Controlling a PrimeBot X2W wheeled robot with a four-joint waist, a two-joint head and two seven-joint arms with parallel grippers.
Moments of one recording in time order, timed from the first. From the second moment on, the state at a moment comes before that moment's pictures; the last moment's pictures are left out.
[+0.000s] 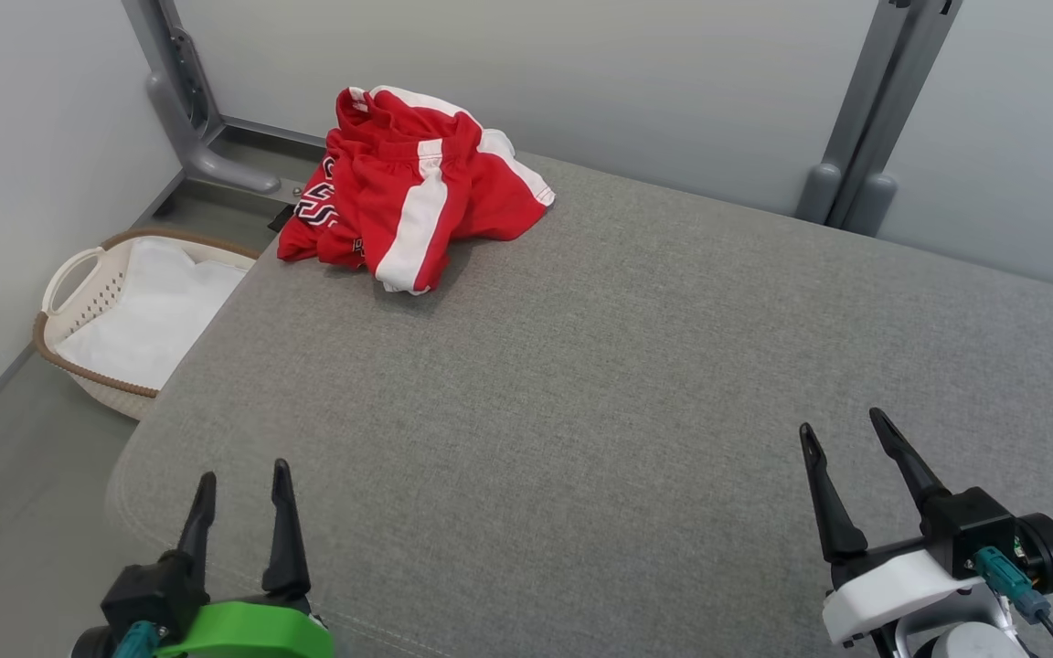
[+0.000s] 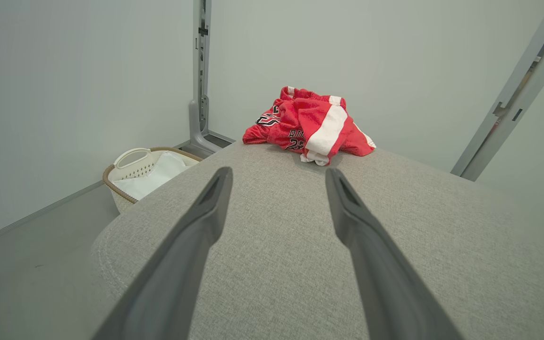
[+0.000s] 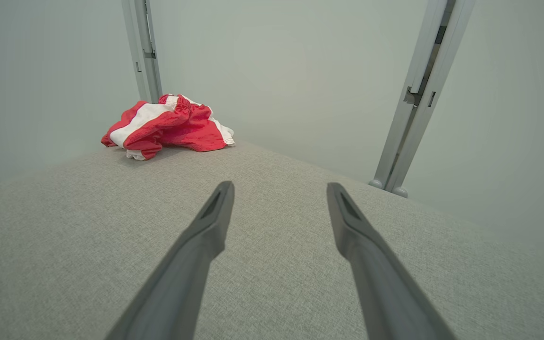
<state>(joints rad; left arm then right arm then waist) 0.03 0.05 -0.08 0.20 -0.30 -0.04 -0.26 -0.02 -0.05 0.02 0.13 0.03 0.13 -0.26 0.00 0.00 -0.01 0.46</state>
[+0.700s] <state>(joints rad) -0.56 0.29 0.08 0.25 -0.24 -0.12 -0.24 -0.14 -0.05 0.04 0.09 -0.11 0.13 -0.26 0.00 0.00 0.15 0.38</state>
